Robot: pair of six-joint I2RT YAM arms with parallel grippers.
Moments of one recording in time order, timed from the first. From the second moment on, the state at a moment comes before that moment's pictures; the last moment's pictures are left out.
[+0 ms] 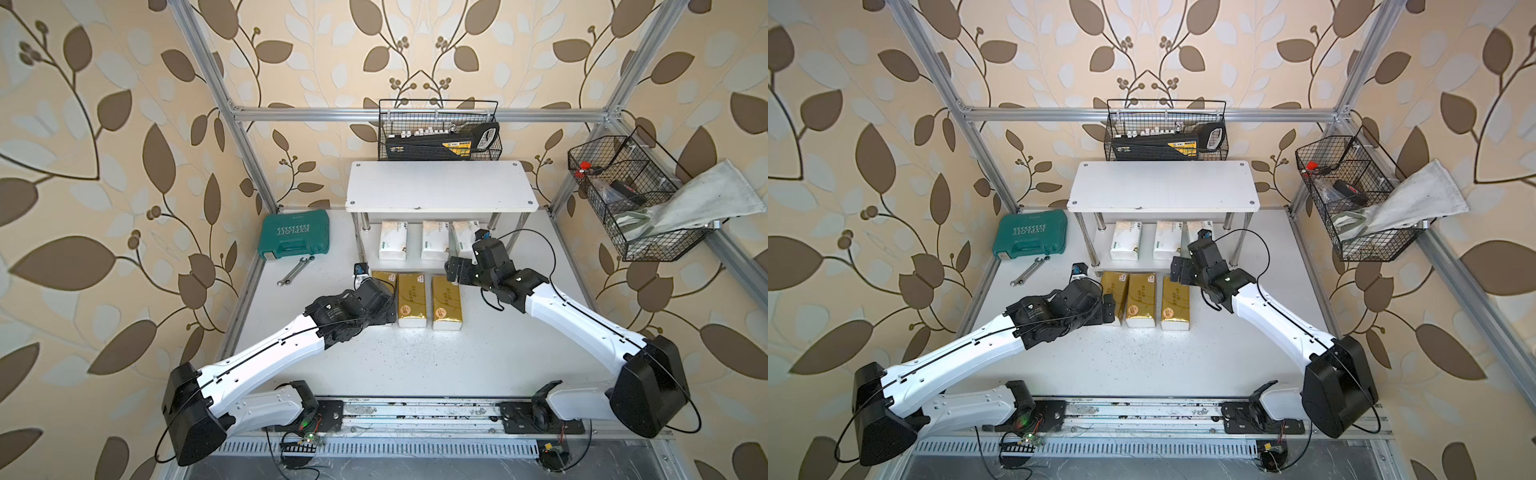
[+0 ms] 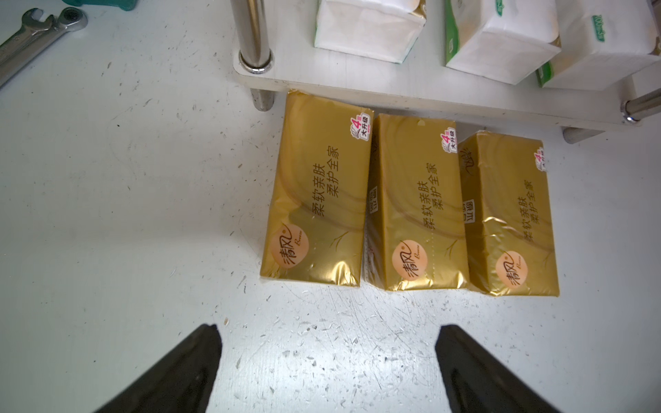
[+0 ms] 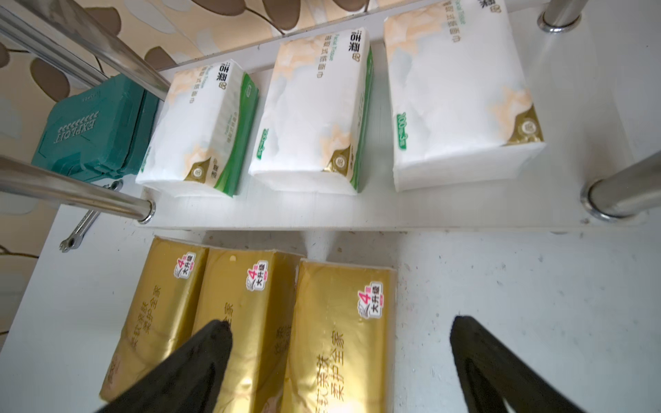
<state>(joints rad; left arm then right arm) -0.90 1.10 0.93 -0.79 -0.36 -0.84 0.54 1.33 1.00 -0.42 0.18 0.58</state>
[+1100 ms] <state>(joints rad) -0.90 1.05 0.90 -0.82 -0.35 -0.85 0.86 1.58 0.91 -0.54 0.39 0.80</state>
